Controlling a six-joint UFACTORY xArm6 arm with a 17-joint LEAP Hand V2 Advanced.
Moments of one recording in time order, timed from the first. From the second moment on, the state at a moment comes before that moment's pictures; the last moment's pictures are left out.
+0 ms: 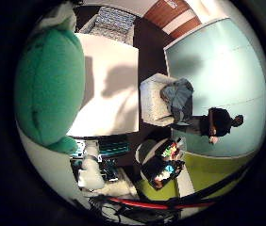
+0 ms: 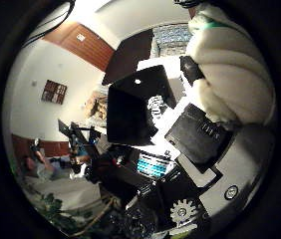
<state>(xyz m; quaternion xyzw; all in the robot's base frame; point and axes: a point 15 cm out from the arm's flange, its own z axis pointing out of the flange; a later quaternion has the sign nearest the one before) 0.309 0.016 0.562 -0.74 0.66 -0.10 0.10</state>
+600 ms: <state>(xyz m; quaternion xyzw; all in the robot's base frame) 0.326 0.140 0.562 -0.80 0.59 -0.07 0.12</state>
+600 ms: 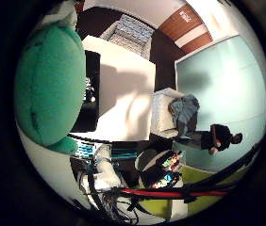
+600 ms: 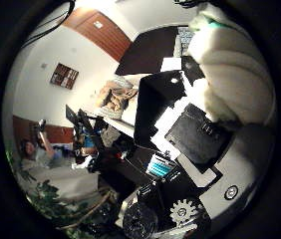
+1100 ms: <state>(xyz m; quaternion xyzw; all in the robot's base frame) 0.344 0.175 0.547 -0.81 0.57 -0.06 0.12</state>
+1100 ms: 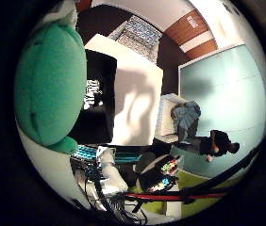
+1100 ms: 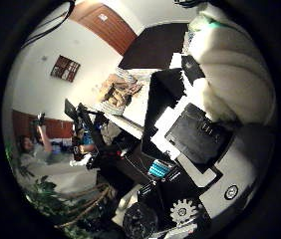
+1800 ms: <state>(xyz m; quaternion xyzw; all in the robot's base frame) 0.337 0.176 0.559 -0.82 0.55 -0.07 0.14</state>
